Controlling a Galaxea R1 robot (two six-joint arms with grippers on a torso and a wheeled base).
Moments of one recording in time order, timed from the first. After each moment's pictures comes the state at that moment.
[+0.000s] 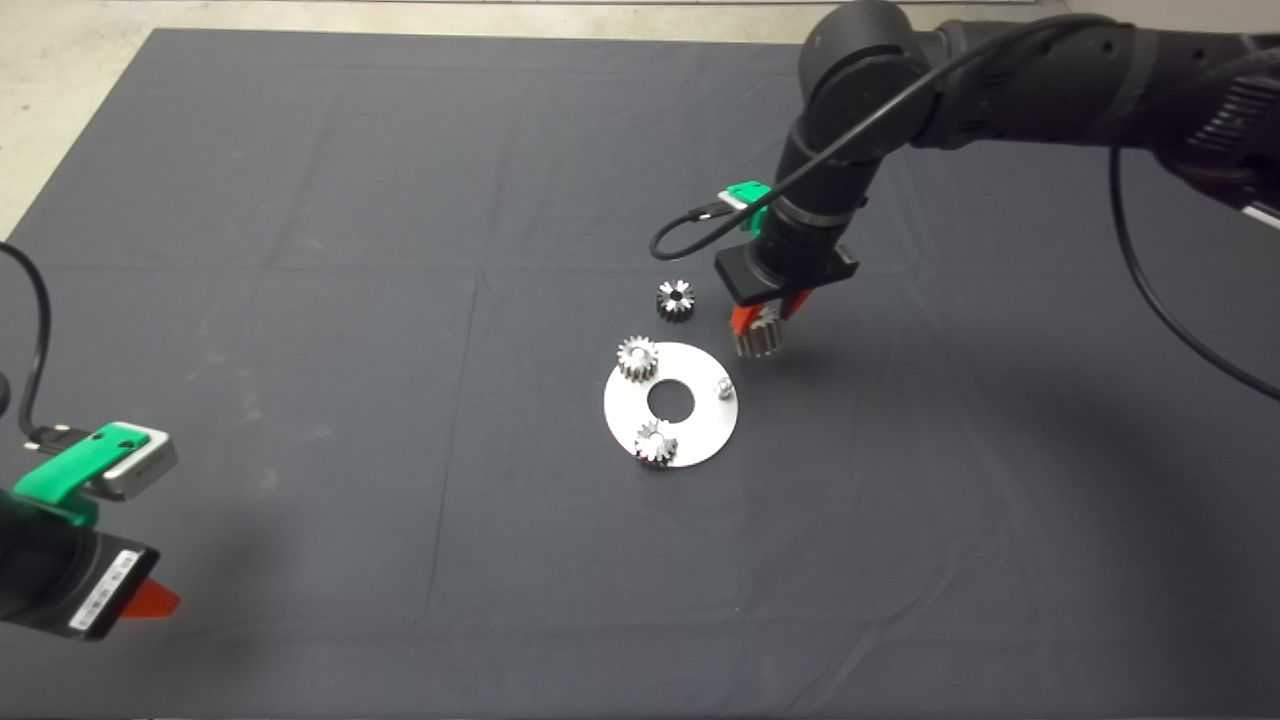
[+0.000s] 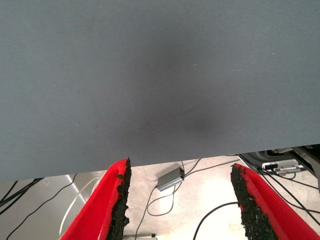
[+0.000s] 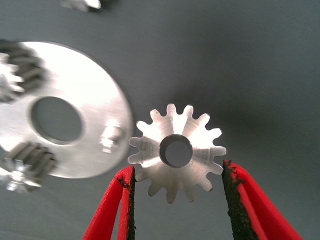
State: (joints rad) left arm -0.38 1.69 -0.54 0.29 1.52 -0.96; right arm 0.49 2.71 -1.34 -0.10 -1.52 1.12
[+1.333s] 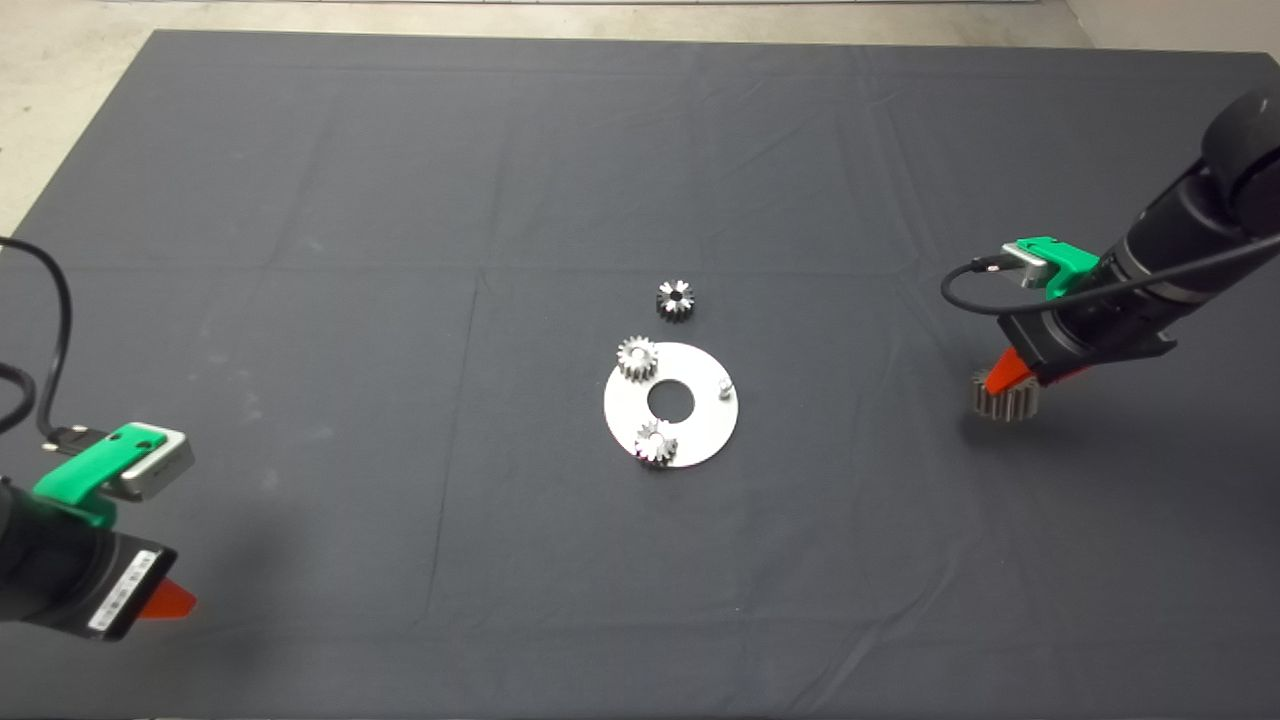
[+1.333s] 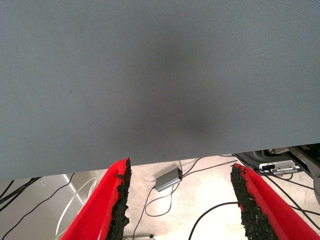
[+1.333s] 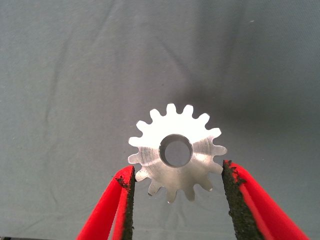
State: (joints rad) left arm -0.37 1.71 -0.53 0.29 1.52 -0.99; right arm 0.47 2.15 -0.96 -0.10 -1.52 1.10
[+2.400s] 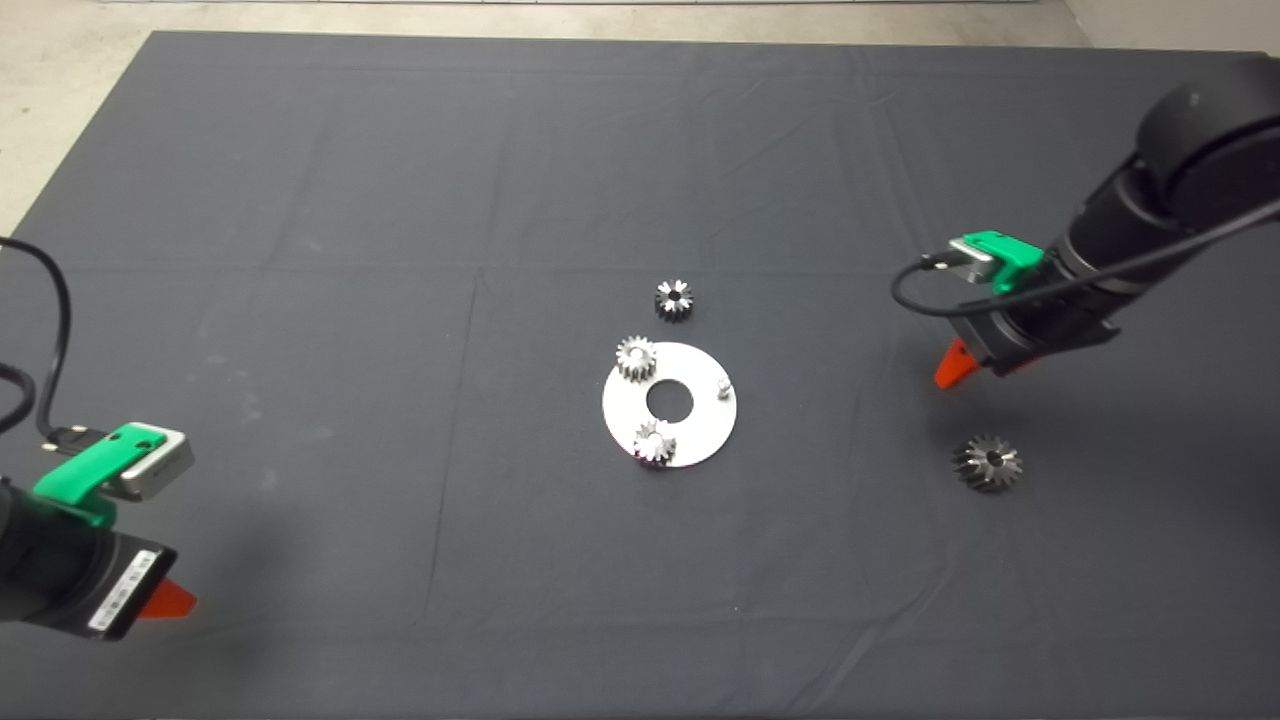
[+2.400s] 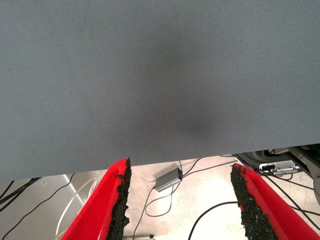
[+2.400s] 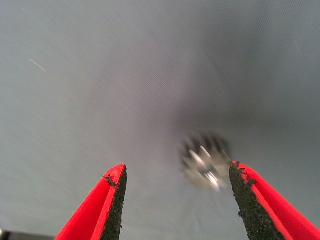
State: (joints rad) left arm -0.37 1.71 -0.53 0.29 1.52 -0.99; right arm 0.49 2.30 -1.01 -0.10 -1.53 1.12
